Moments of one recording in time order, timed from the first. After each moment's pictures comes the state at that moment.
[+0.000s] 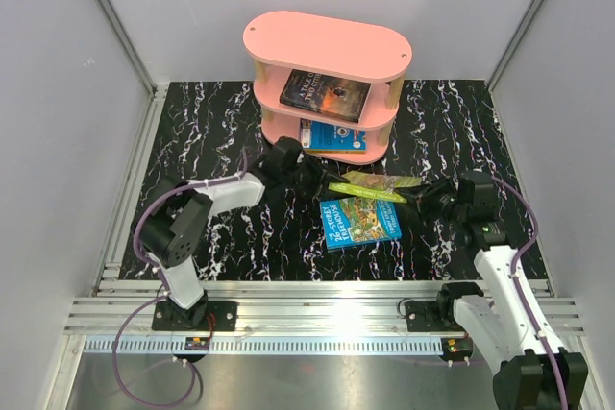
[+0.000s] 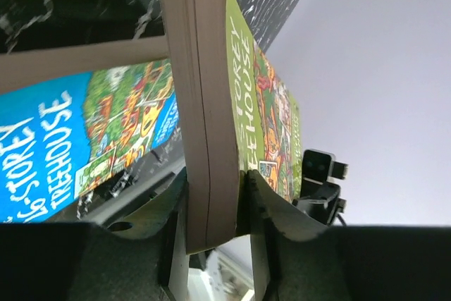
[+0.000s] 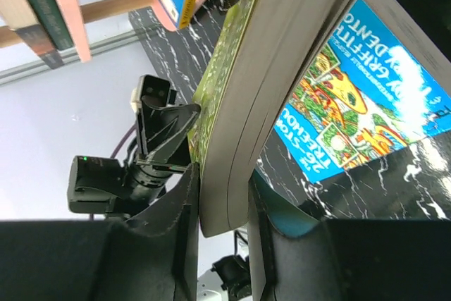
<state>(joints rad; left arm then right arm) -0.65 1.76 0.96 0.20 0.48 -1.63 0.07 0.77 0.57 -0.40 -0.42 1.28</state>
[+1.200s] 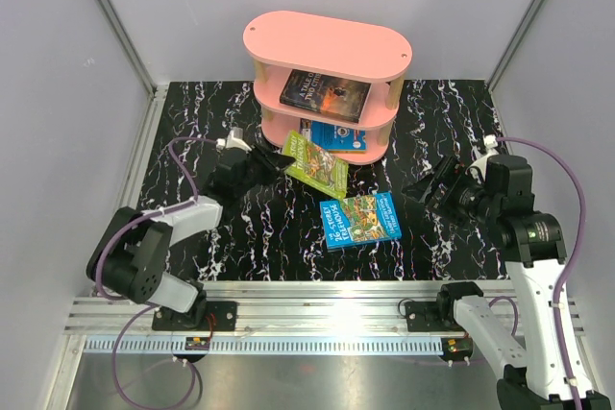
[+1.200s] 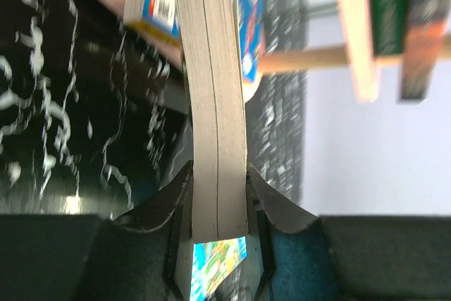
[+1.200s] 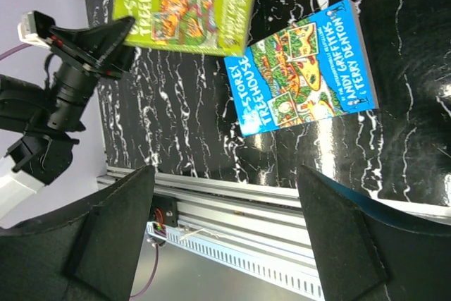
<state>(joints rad) -0.45 1.44 0.64 0.45 0.13 -1.12 0.10 0.76 1.11 -1.00 -0.35 0.67</state>
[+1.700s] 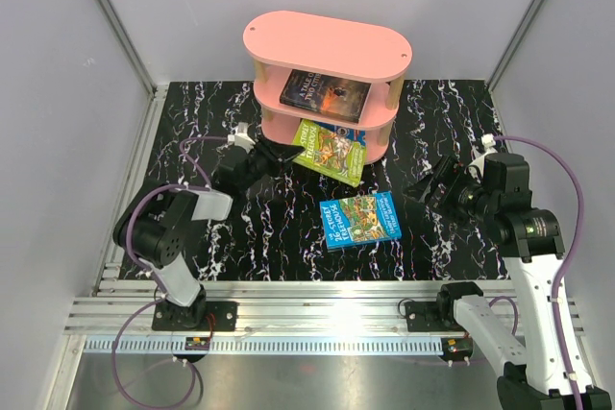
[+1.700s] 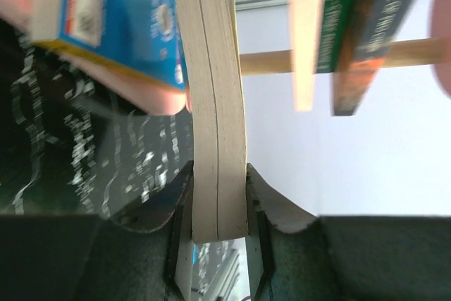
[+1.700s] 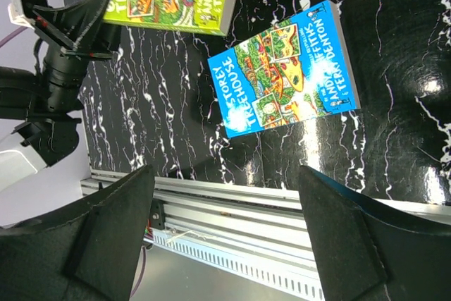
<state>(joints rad) -0.38 1.69 0.64 0.91 0.32 -1.33 0.10 0.78 1.11 -1.02 -0.32 0.63</state>
